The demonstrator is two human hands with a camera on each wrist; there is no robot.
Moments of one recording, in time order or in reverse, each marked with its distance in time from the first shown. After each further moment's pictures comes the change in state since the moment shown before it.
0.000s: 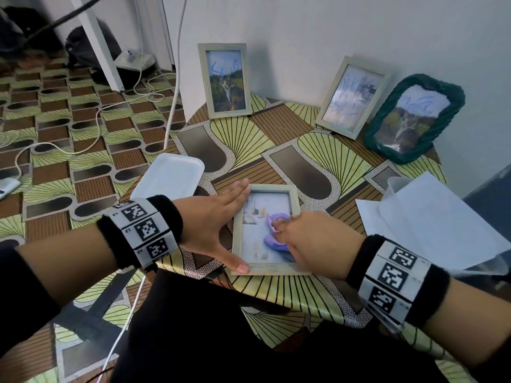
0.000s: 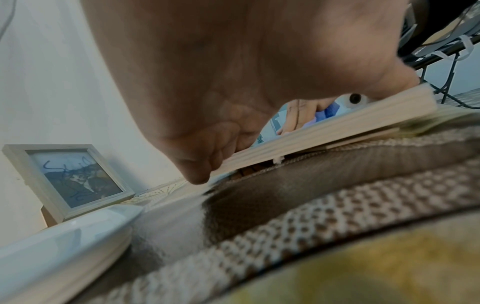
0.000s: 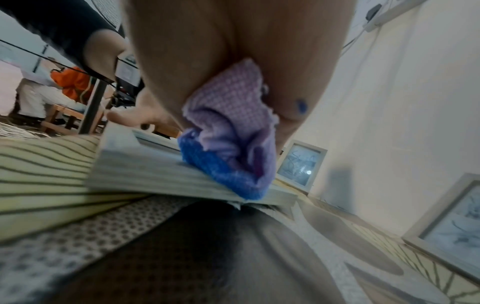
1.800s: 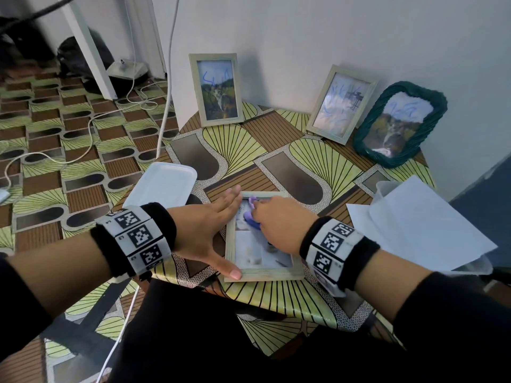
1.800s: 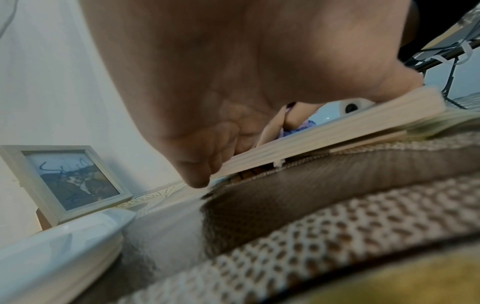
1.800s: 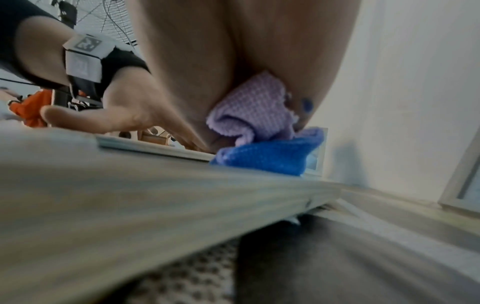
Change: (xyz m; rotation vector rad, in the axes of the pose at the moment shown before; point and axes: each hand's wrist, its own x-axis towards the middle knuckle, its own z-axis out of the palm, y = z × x) left_hand 0.001 0.002 -0.004 -0.055 -0.052 -0.015; right_hand 0.046 0.003 -0.016 0.109 0.075 0.111
